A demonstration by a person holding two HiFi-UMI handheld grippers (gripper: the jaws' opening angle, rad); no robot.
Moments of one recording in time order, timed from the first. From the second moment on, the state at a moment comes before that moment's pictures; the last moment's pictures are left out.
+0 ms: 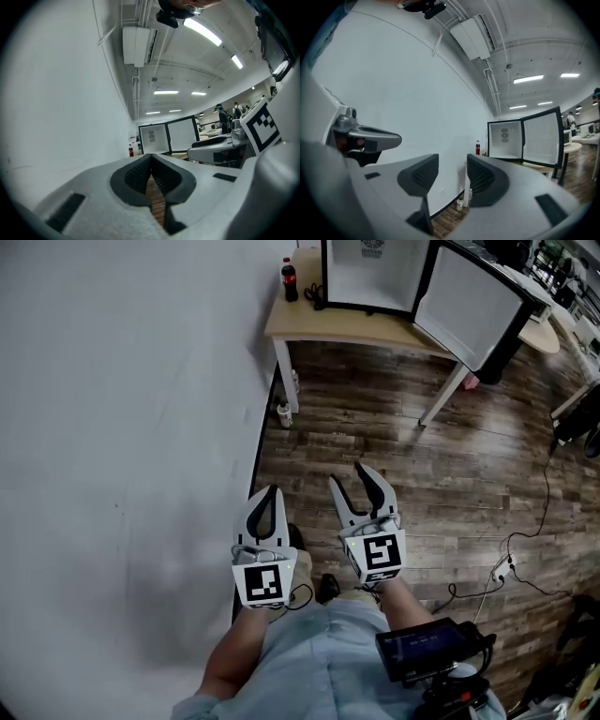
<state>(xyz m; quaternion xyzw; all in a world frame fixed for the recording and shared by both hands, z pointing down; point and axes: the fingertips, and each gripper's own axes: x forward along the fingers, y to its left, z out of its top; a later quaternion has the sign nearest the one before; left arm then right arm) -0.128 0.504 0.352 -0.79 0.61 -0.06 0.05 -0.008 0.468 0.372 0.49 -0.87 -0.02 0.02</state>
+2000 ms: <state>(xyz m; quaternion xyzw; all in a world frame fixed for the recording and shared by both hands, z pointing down) -0.167 -0.089 0.361 -0.78 0.62 -0.07 0.07 -0.063 -0.126 0.367 0.48 -0.88 -0.03 0.01</state>
